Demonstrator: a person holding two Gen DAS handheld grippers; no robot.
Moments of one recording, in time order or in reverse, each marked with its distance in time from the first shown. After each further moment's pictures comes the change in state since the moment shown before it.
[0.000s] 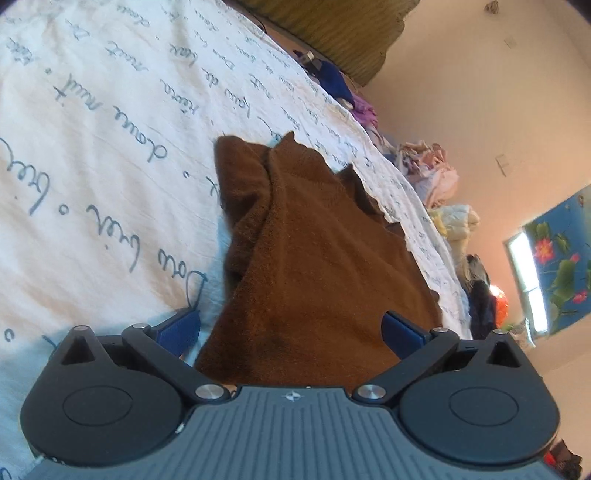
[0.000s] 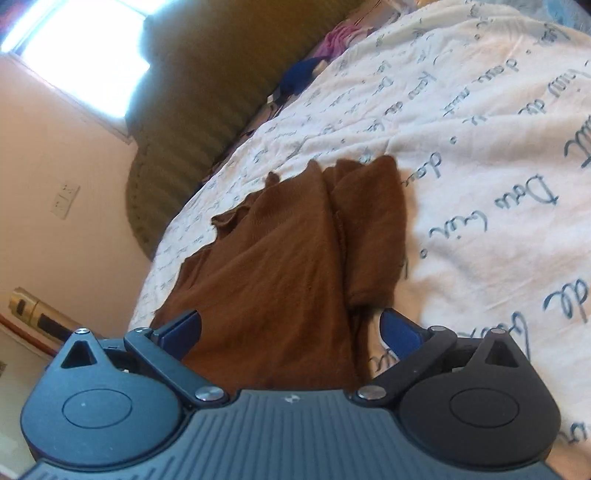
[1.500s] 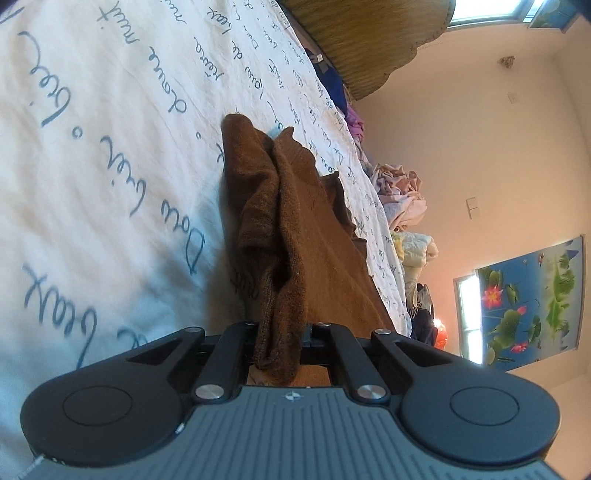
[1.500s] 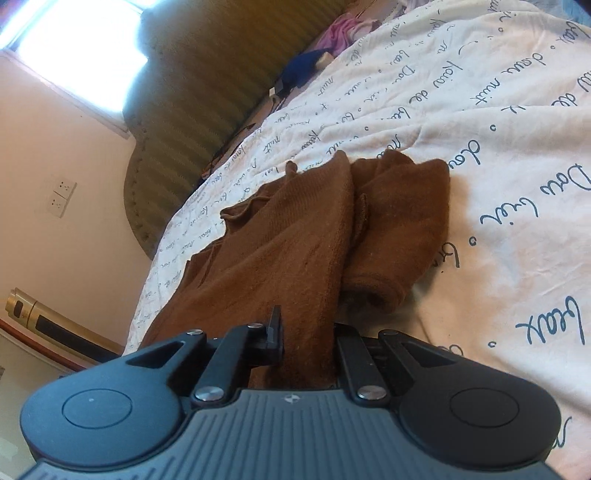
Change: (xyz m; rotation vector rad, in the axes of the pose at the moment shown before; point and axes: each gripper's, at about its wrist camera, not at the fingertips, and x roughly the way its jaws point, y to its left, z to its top) left arm -0.006 0.020 -0.015 -0.221 -0.006 -0.179; right arm 0.003 0.033 -0.004 0.003 -0.029 0.015
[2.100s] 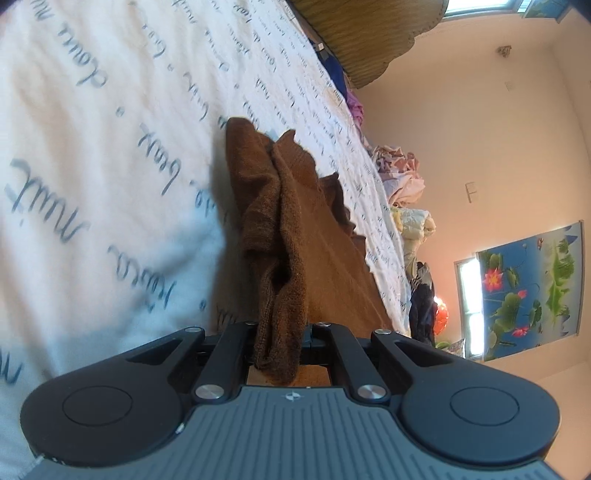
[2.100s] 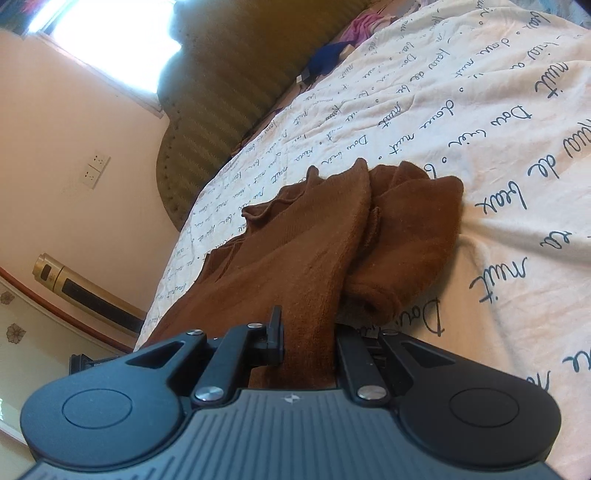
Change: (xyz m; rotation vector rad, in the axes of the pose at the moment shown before) left arm -0.064 0.016 -0.066 0.009 0.039 0.020; right arm -0.063 -0.001 -0.070 -0.042 0.036 0.038
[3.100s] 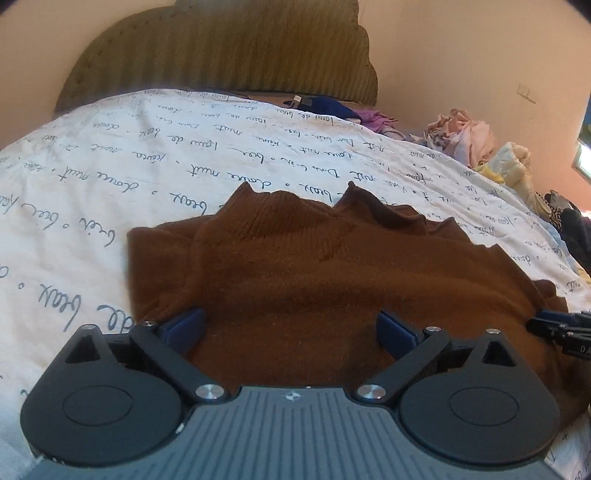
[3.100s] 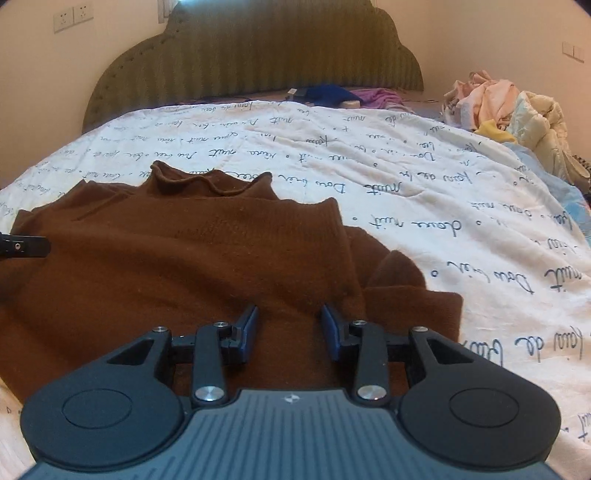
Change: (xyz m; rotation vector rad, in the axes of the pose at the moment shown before) left arm 0.099 -0.087 -0.042 0.654 -0.313 0.522; right arm 0.087 0.046 -0.005 -0.616 -0.083 -0.508
